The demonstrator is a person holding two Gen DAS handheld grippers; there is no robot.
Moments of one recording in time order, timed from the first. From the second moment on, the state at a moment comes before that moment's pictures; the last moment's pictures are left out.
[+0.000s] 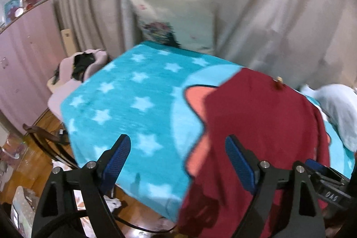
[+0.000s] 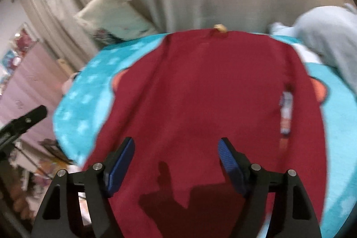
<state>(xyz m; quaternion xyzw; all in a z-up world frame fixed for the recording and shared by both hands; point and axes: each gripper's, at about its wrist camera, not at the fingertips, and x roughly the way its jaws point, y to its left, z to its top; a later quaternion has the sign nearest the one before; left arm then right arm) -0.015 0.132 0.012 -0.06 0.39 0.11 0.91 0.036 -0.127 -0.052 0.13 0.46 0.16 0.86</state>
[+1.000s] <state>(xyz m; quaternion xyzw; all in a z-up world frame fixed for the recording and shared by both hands) -0.028 0.336 0.018 -0.15 0.39 0.13 0.90 0.162 0.141 -0.046 0.07 0.51 0.27 0.81</state>
